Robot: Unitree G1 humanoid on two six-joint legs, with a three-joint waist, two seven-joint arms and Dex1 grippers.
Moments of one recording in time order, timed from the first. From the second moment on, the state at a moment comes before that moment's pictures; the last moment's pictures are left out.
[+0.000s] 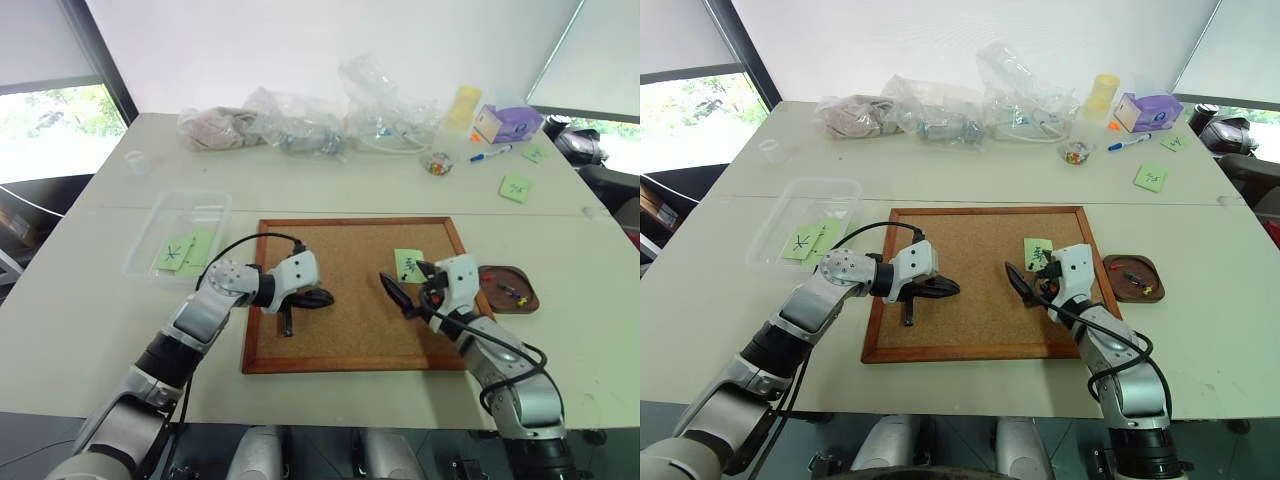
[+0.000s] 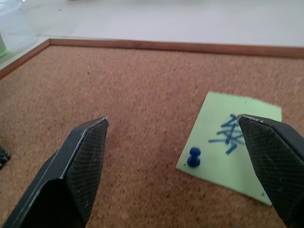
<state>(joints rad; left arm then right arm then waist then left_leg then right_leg) -0.52 0.45 -0.39 0.07 -0.07 0.32 -1.06 -0.02 -0.31 -0.06 -0.27 0.34 0.43 0.38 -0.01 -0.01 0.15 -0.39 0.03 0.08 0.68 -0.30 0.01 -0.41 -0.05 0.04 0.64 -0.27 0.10</state>
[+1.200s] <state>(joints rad) -0.52 0.45 -0.39 0.08 -0.06 0.32 -1.07 -0.02 -0.29 -0.12 -0.29 0.32 0.30 0.36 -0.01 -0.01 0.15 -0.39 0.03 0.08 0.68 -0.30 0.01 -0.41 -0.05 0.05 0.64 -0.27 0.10</state>
